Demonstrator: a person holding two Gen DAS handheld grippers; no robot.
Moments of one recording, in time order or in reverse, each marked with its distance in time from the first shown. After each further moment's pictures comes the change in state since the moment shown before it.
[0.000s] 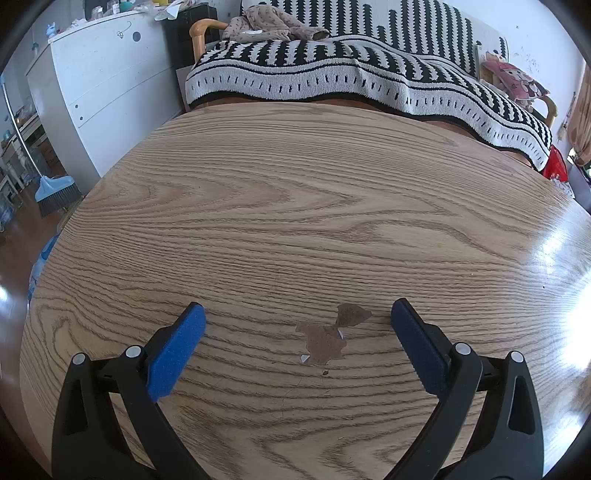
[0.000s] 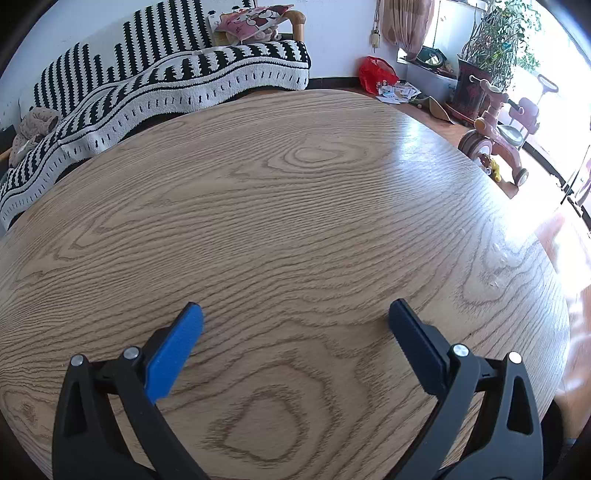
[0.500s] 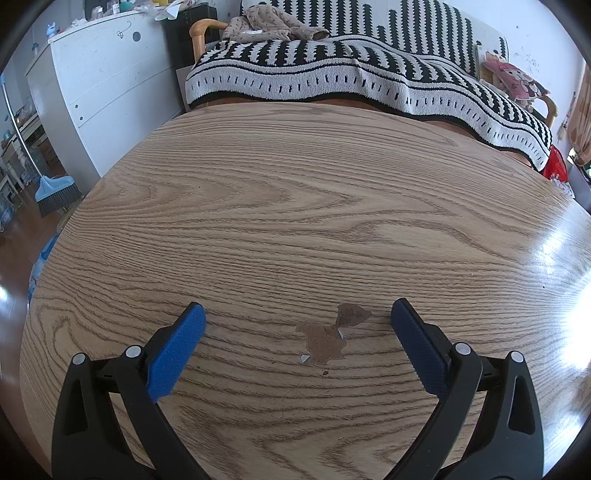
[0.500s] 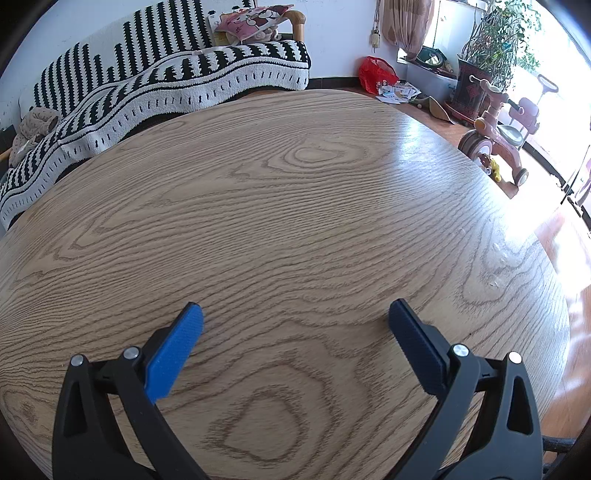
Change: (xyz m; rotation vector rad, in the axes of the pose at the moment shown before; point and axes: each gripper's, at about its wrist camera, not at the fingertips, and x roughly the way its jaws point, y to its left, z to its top) left arm 0.001 -0.001 0.001 0.000 0.001 0.000; right arm 0.000 0.000 0.000 0.000 0.000 0.000
